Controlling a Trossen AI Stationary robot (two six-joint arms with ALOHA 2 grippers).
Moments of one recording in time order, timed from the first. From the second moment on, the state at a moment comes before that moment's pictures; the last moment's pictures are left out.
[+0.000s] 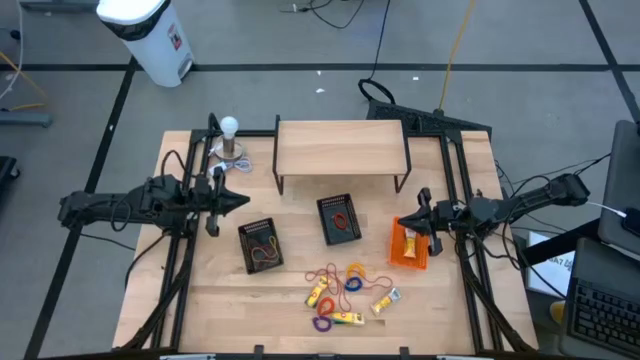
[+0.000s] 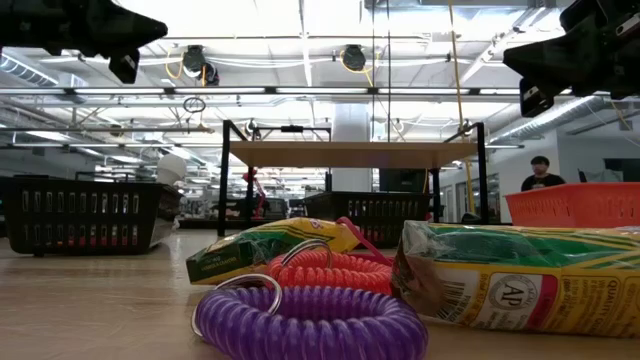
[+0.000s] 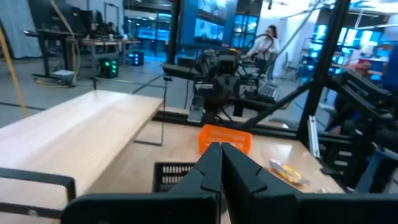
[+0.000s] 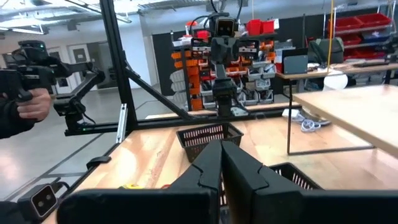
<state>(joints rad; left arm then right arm) 0.02 0.30 0.28 0.05 0.00 -0.11 0.28 0.34 0.02 0.42 0.21 0.11</state>
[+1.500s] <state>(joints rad) 0.02 0.30 0.01 0.27 -0.10 -0.09 0.28 0.47 0.10 0.44 0.31 0.08</state>
